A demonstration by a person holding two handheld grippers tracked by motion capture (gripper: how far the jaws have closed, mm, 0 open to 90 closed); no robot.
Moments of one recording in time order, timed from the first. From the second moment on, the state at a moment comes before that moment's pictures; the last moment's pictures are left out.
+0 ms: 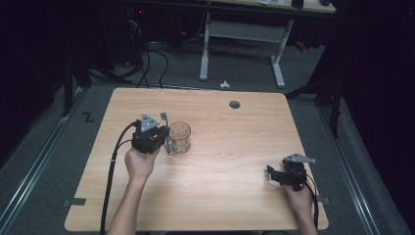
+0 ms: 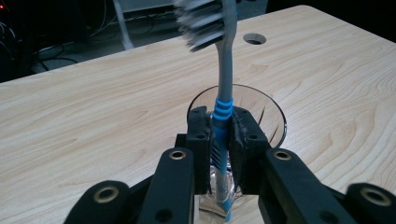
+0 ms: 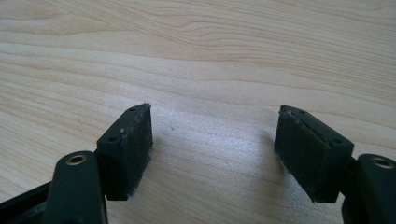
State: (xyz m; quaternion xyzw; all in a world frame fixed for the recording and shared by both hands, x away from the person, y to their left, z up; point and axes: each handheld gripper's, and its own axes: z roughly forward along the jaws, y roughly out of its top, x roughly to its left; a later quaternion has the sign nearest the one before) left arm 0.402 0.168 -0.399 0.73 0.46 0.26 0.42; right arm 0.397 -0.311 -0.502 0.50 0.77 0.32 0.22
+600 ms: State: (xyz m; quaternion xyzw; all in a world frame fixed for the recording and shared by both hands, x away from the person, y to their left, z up) left arm 0.399 0.165 -0.407 0.73 0.46 0.27 0.43; right arm 0.397 -0.311 -0.502 0.50 0.77 0.32 0.22
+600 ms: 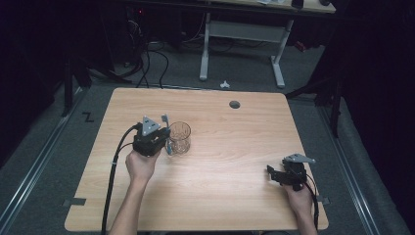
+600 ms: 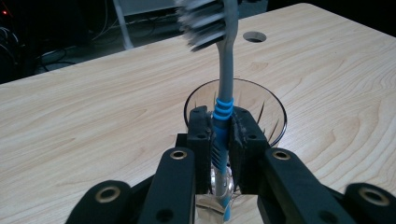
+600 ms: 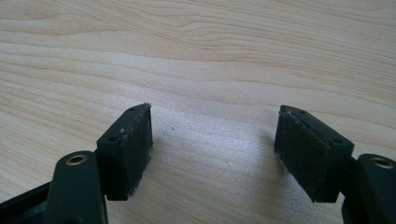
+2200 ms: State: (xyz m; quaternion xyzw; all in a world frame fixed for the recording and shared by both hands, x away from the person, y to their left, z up) left arm 0.393 0.165 -0.418 0.73 0.45 0.28 0.43; right arm 0.397 -0.311 -0.502 0.50 0.77 0.32 0.22
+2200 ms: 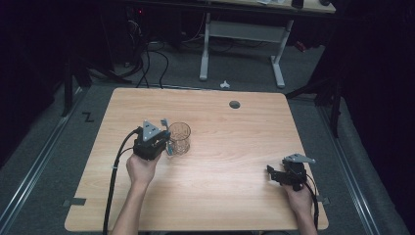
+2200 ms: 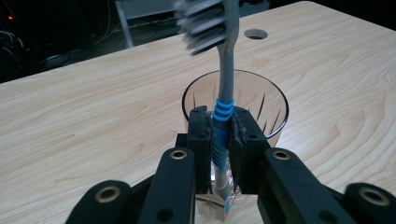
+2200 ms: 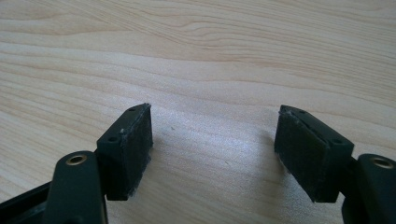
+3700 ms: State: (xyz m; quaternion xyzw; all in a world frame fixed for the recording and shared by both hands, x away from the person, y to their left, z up) left arm 0.395 0.166 -0.428 0.74 0.47 0.26 0.41; right arm 0.397 -0.311 -0.502 0.50 0.77 0.32 0.22
